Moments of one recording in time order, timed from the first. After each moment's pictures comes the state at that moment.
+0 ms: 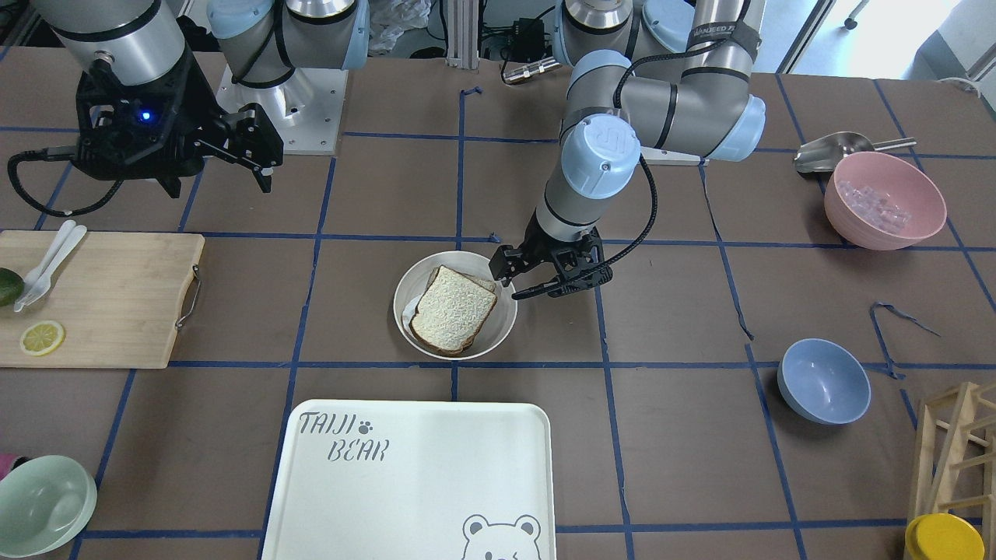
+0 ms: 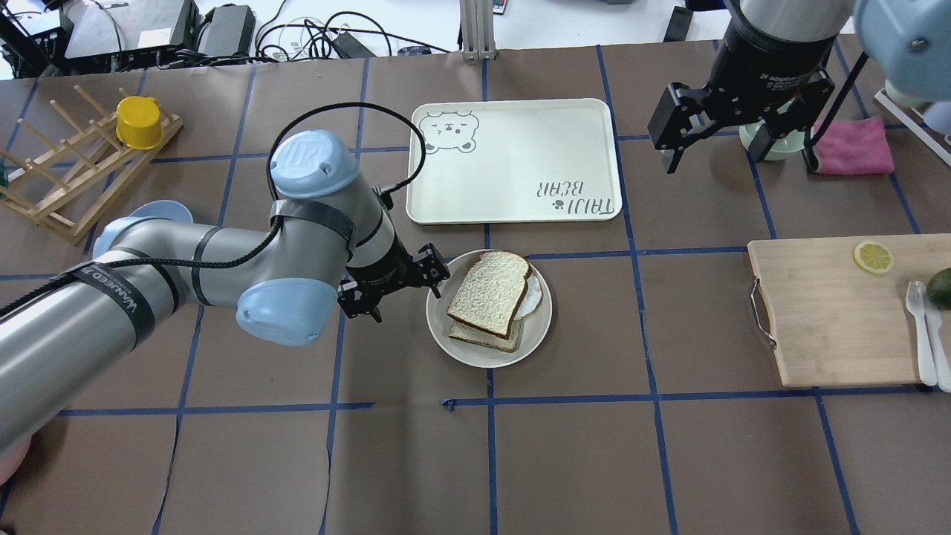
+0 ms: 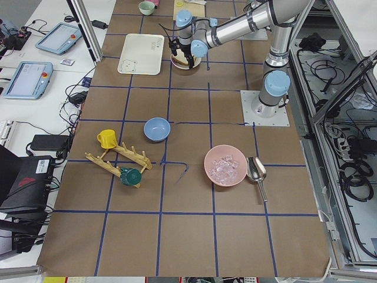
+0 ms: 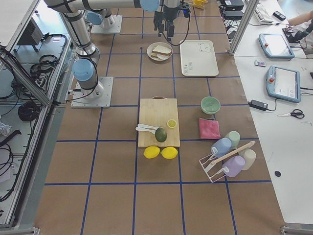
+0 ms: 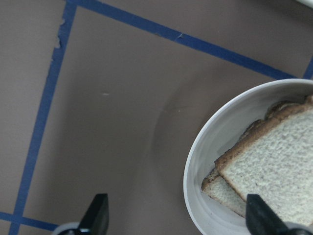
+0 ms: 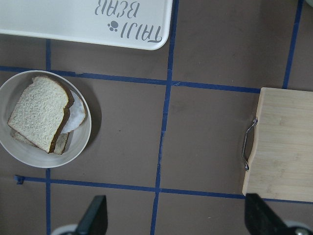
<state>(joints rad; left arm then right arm) -1.78 -1.78 -2.03 -0.98 1.43 -0.56 1.57 -1.55 1.50 -1.48 -1.57 -0.10</state>
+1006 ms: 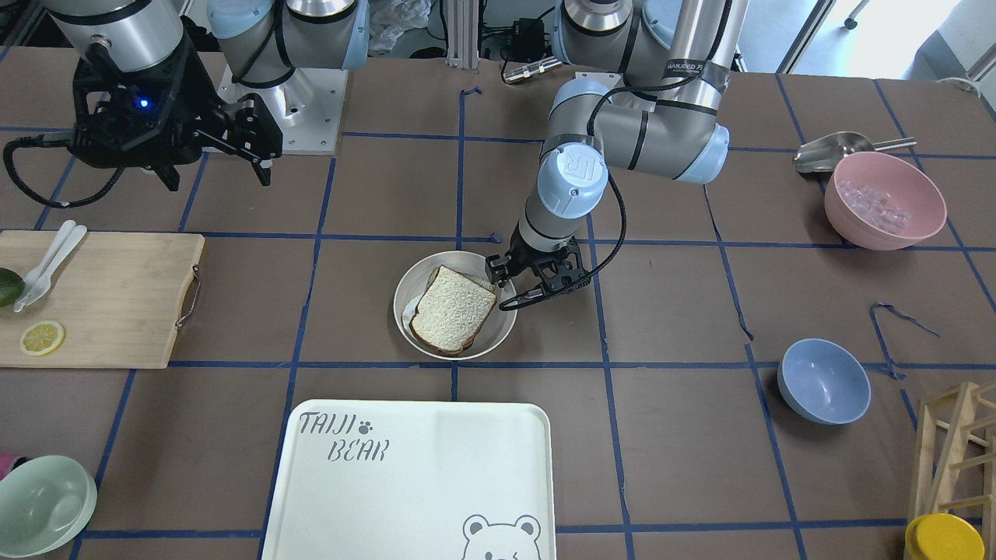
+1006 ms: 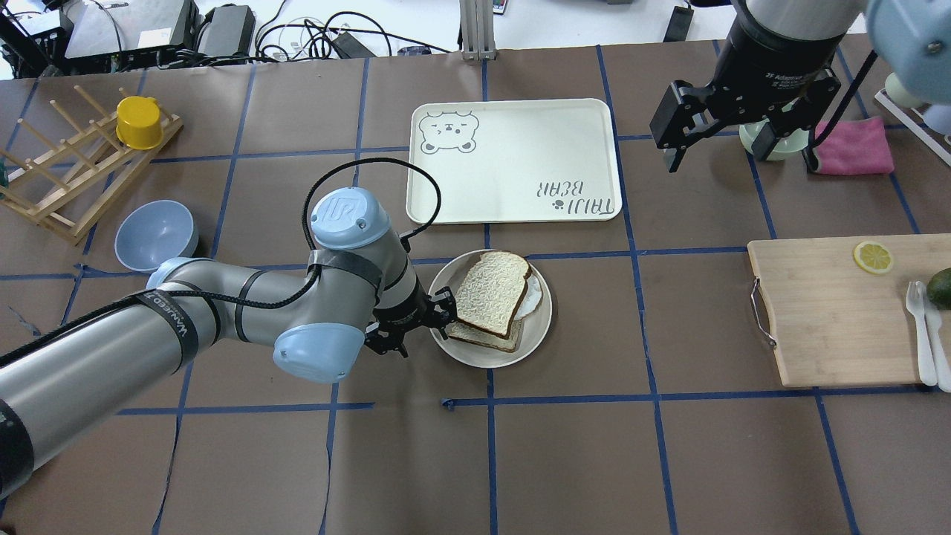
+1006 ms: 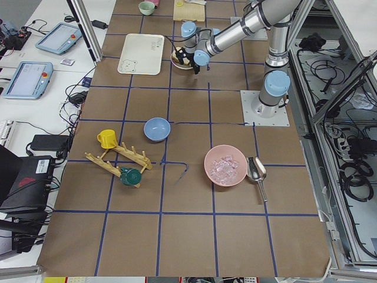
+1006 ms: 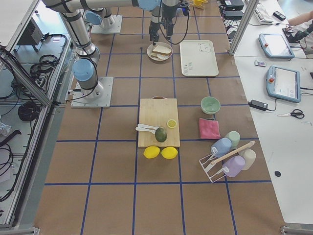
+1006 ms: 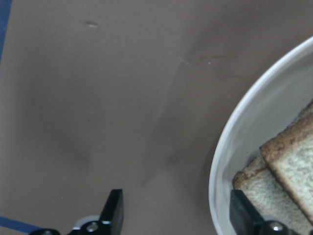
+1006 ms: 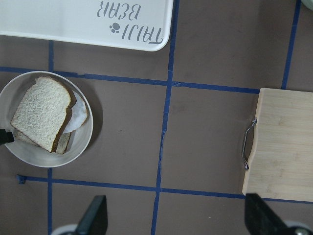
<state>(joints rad) -1.81 -1.85 -2.10 -0.88 1.42 -0.63 1.57 -1.57 1.50 -1.48 -1.57 -0.10</state>
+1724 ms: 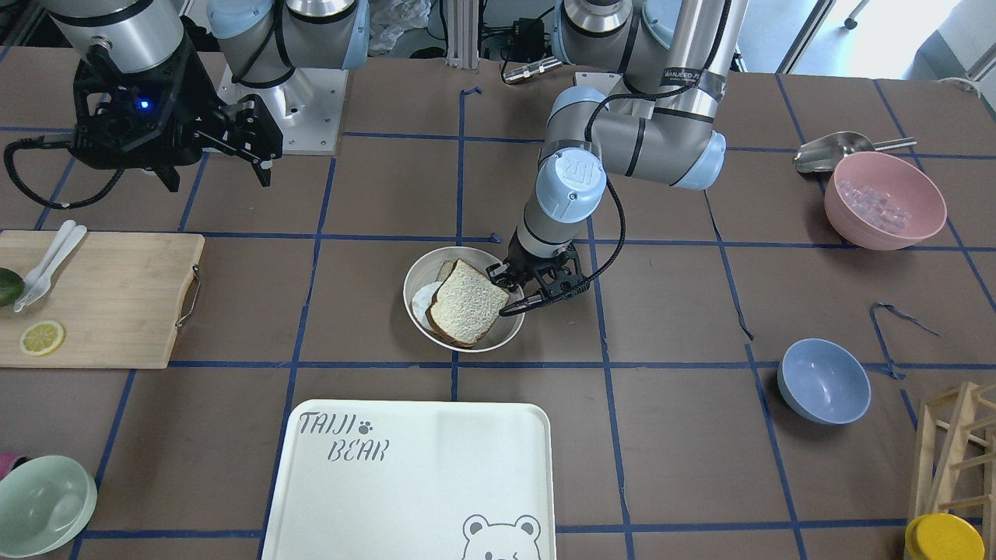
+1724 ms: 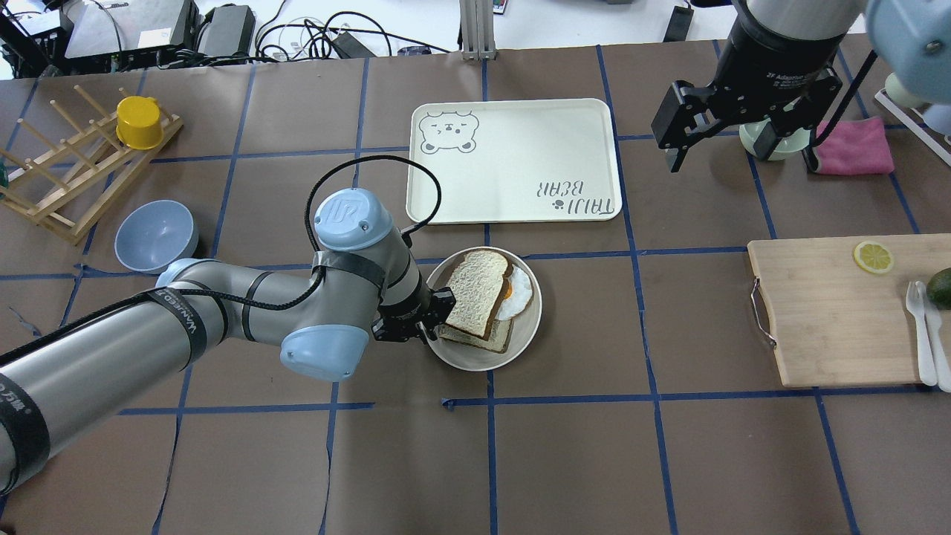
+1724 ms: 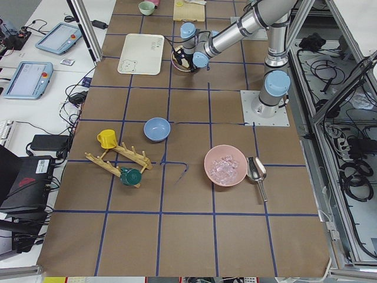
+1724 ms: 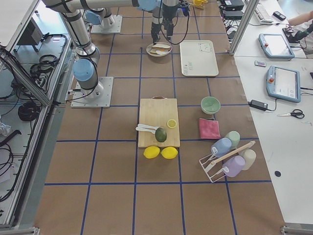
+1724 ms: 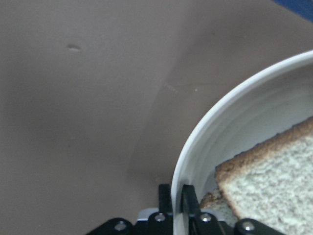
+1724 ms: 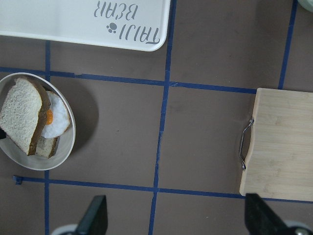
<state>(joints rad) -1.81 -1.87 -2.10 -0.81 1.42 -0.65 1.57 -1.57 1.50 -1.48 -1.58 -0.10</state>
